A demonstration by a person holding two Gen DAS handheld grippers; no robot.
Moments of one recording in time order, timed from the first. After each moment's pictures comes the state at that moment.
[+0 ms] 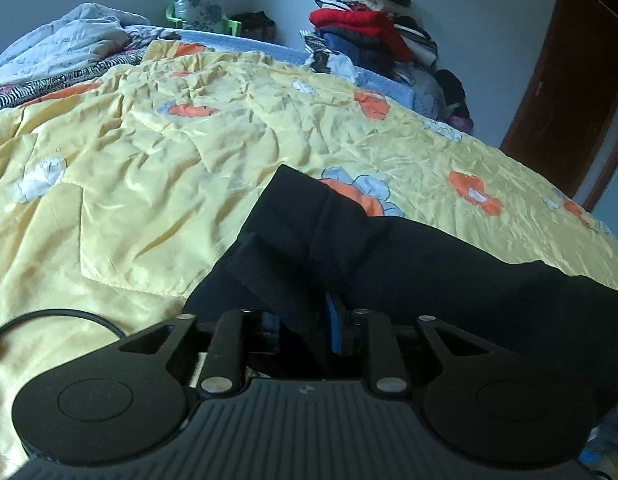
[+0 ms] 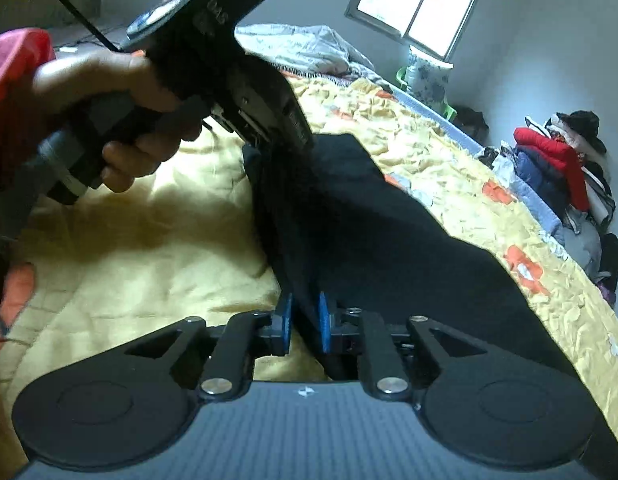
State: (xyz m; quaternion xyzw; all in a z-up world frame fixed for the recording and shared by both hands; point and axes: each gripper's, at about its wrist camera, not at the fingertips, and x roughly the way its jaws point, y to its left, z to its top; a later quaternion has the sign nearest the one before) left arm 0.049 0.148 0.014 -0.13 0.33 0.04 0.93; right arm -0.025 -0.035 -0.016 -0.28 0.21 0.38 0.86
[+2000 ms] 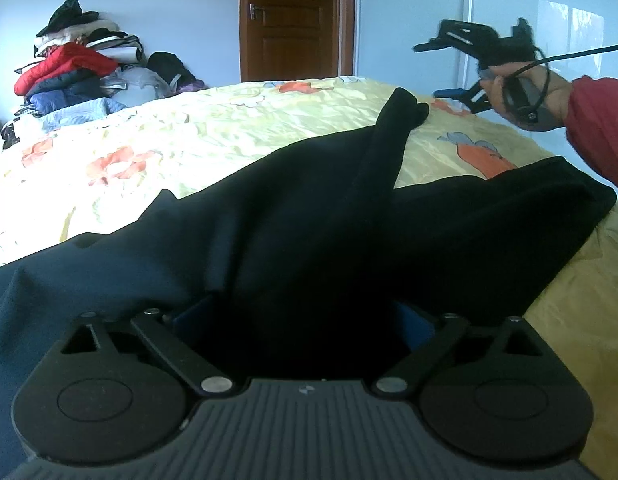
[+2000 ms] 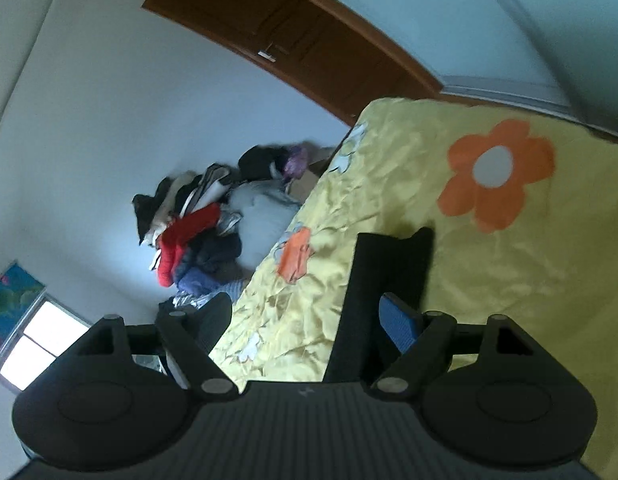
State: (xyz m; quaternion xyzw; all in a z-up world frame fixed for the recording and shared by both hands) left arm 0.053 -0.072 -0.032 0.11 0.29 -0.32 0.90; right arm 0.108 -0.523 -0.001 0.48 0.16 -0.05 0.86
